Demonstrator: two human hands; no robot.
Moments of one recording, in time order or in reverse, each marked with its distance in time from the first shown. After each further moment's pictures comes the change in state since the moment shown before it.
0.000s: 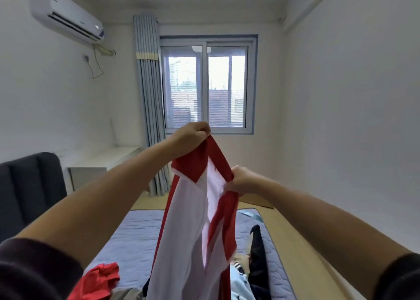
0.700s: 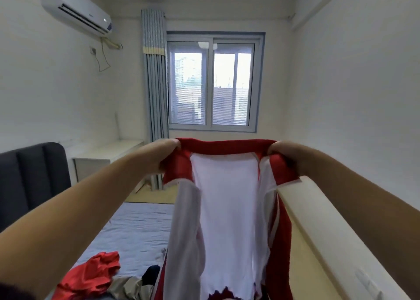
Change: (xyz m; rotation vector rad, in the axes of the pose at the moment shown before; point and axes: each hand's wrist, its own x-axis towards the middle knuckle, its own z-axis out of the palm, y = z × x) left_hand -0.066 -0.031 -0.004 -0.668 0.081 -0.764; right_hand -0.070 0.000 -0.083 0.597 0.096 0.349
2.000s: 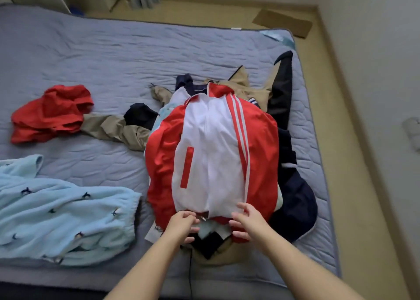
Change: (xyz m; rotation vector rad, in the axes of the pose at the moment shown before) left_hand 0.106 -0.689 0.173 -0.041 -0.019 -0.971; right_hand 0.201 0.644 0.256 0.202 -0.177 0.767
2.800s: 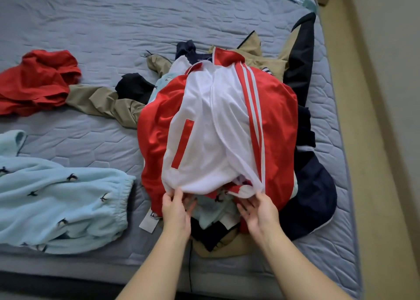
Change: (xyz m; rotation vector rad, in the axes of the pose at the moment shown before) left_hand 0.064 -0.026 0.017 -0.865 0.182 0.160; right_hand 0.057 0.029 0.015 0.811 0.167 -0.016
